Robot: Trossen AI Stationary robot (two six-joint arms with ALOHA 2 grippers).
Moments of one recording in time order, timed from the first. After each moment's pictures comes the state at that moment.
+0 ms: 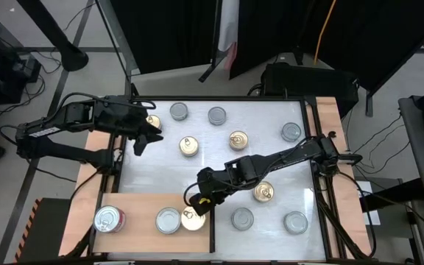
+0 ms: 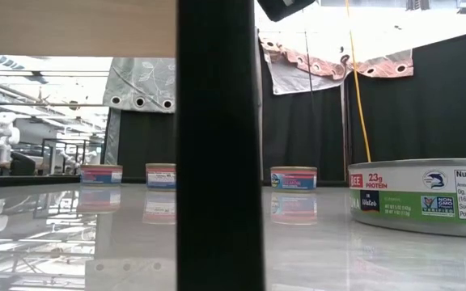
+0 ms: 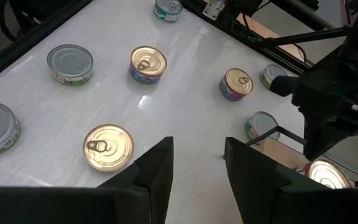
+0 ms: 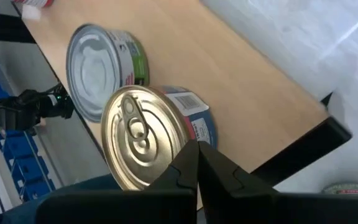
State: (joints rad) left arm 0.15 0.94 1.26 -0.95 0.08 -0.40; right arm 0.29 2.01 1.93 -0.80 -0.16 1.28
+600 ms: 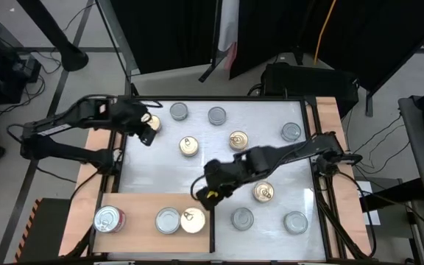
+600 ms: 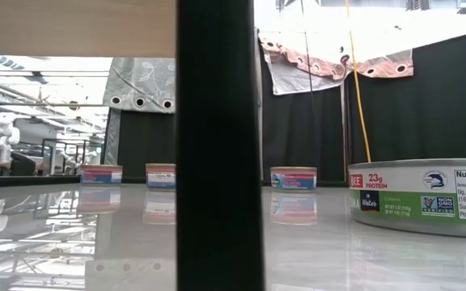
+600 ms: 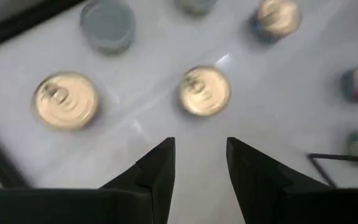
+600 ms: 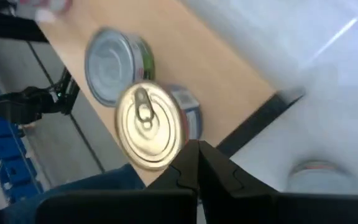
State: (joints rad) left arm 0.23 1.02 1.26 -1.26 -0.12 -0.68; right arm 0.28 1.96 2.05 -0.99 -0.13 1.25
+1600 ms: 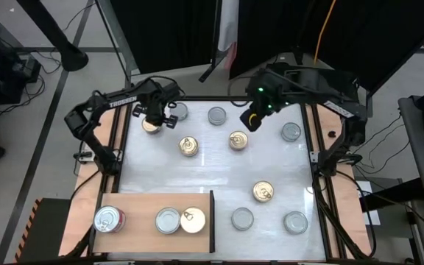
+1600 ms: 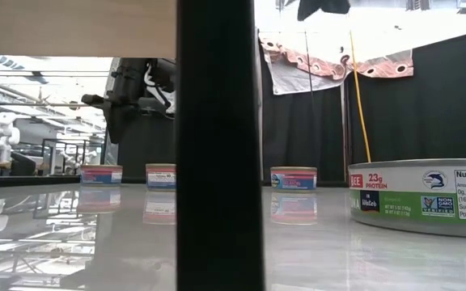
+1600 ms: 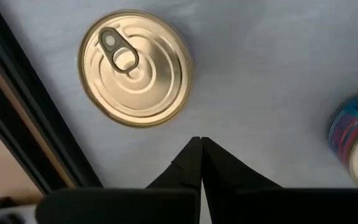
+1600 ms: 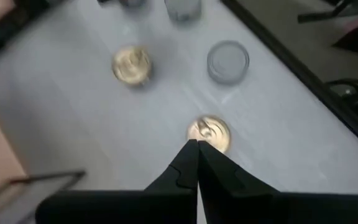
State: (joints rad) left arm 0.68 1.66 1.26 -1.28 -0.04 -0.60; right arm -0.24 1.67 2.13 -1.47 0.09 0.46
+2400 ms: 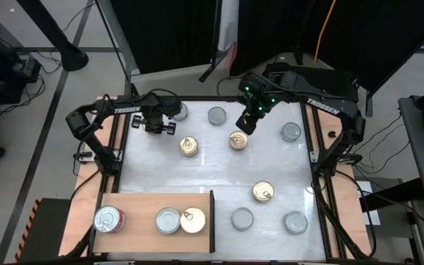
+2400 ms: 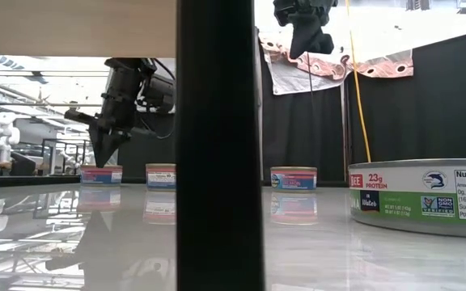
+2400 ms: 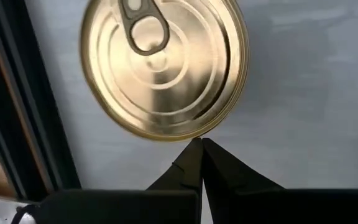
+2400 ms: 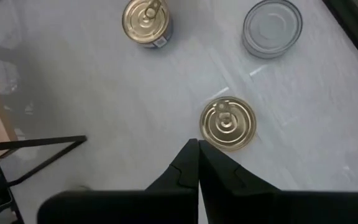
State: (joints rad) left arm 0.63 1.66 1.05 -1.10 -0.16 -0.86; right arm -0.37 1.67 1.86 -1.31 -0.16 0.24
